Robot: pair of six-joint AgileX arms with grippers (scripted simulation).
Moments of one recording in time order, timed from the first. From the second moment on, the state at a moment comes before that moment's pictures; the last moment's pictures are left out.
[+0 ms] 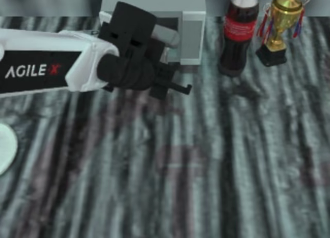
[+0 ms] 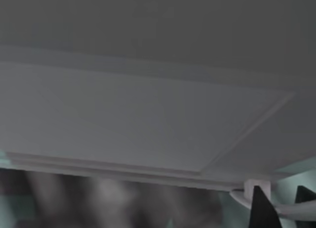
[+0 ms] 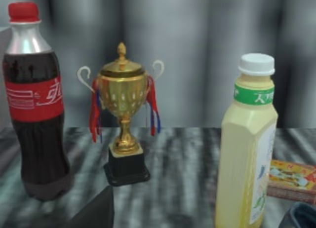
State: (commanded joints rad) left arm -0.54 1.95 1.25 -0.16 0.01 -0.02; right arm 0.00 0.00 0.00 0.00 0.00 0.00
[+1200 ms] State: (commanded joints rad) left arm -0.53 1.93 1.23 -0.16 0.05 0.00; right arm 0.00 0.00 0.00 0.00 0.00 0.00
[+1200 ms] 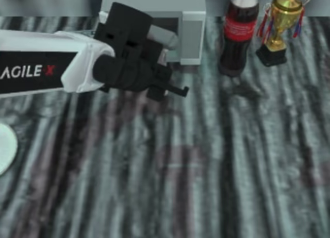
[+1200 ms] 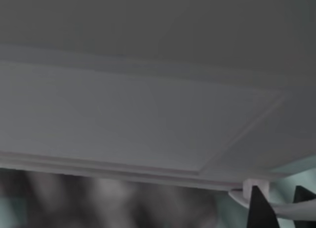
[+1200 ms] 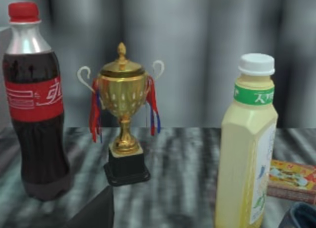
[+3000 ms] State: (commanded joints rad) left arm -0.52 1.92 1.21 -0.16 0.08 0.04; right arm 0.00 0.00 0.00 0.00 0.00 0.00
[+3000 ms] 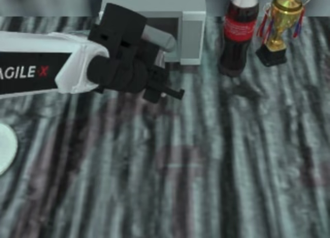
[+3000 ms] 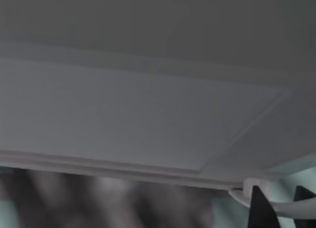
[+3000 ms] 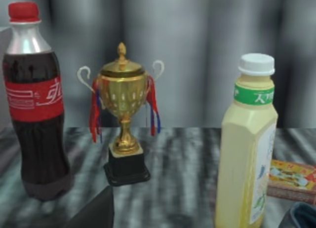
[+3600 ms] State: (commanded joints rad) left arm -0.48 1.89 1.18 -0.15 0.13 0.11; right arm 0.00 0.00 0.00 0.00 0.00 0.00
